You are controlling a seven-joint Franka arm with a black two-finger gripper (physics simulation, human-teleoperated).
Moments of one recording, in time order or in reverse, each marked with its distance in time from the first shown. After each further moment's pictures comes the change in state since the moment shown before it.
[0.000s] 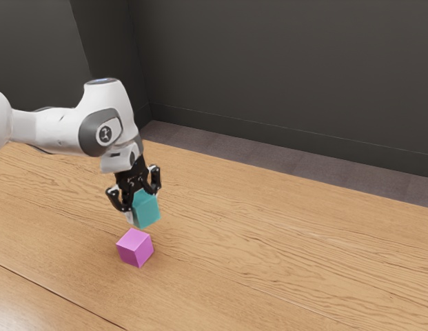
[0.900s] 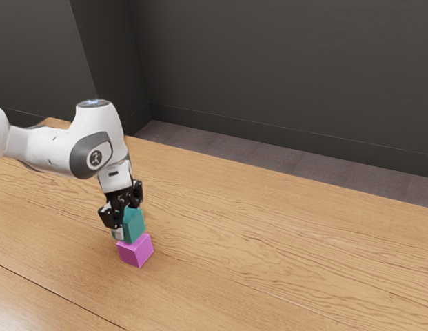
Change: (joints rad) arm 0.064 -0.001 -0.018 -0.130 0.081 0.119 -0.375
